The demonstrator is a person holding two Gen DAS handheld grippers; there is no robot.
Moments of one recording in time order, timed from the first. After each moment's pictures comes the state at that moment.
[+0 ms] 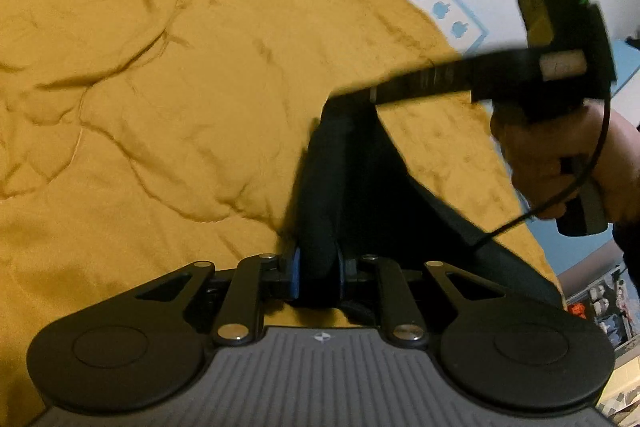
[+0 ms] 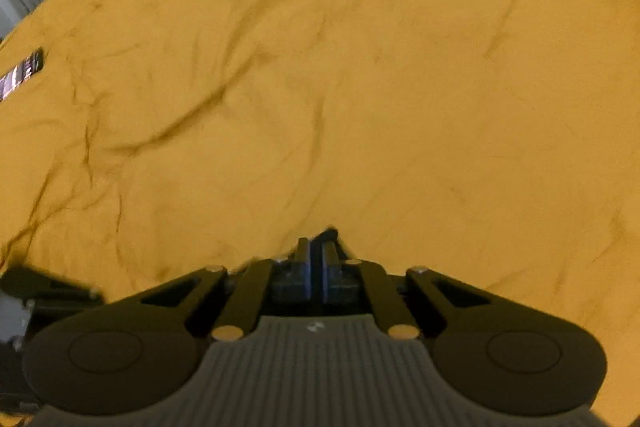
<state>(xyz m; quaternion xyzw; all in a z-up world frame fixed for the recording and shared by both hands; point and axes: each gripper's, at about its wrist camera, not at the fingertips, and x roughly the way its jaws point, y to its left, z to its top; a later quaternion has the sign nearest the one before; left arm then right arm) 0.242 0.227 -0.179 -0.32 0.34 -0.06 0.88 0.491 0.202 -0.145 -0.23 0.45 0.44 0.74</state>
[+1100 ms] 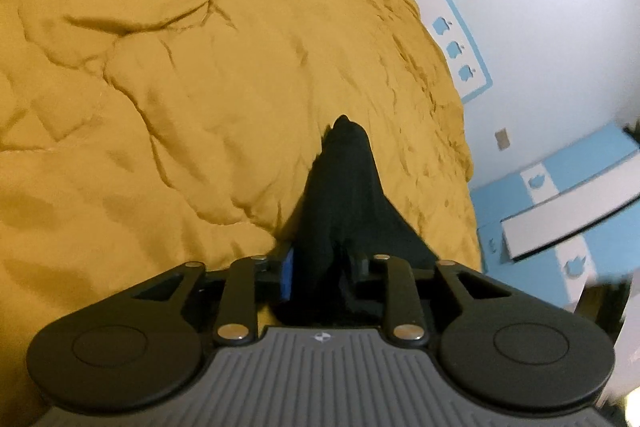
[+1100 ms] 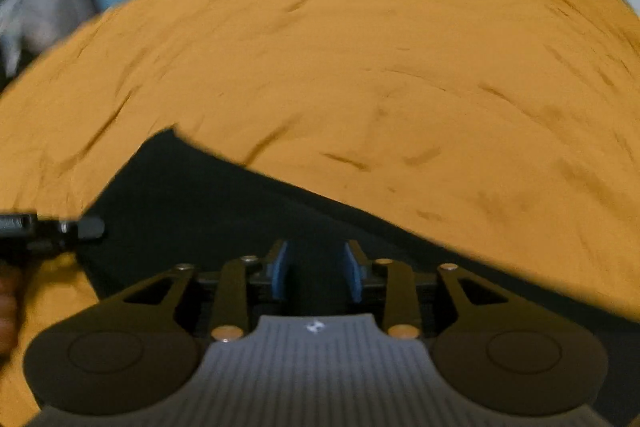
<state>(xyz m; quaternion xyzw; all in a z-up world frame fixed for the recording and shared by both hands) 0.247 0.261 -0.207 -0.47 0.34 -0.06 0.82 0.447 -0.016 -0.154 -0.06 0.44 0.28 0.85</state>
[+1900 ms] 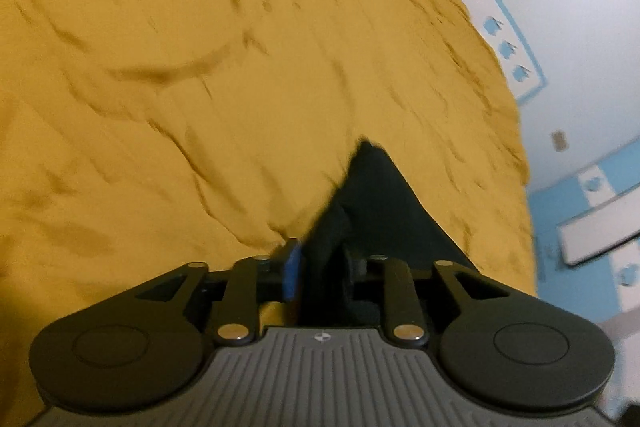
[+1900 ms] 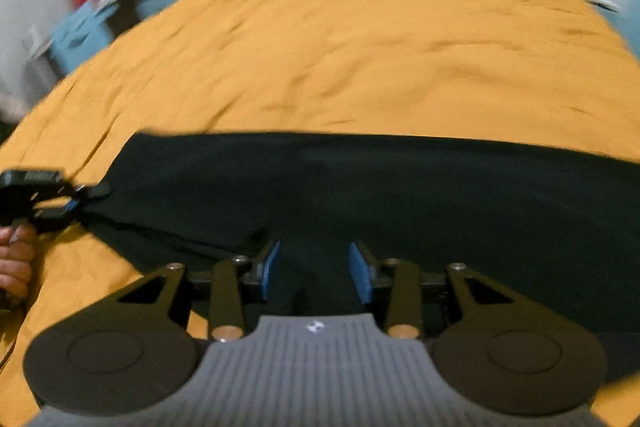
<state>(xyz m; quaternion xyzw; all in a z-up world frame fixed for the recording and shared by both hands) 0.241 0.256 -0.171 -0.40 0.37 0.05 0.84 0.344 -0.145 -0.144 0.02 0.42 0.20 0.88</state>
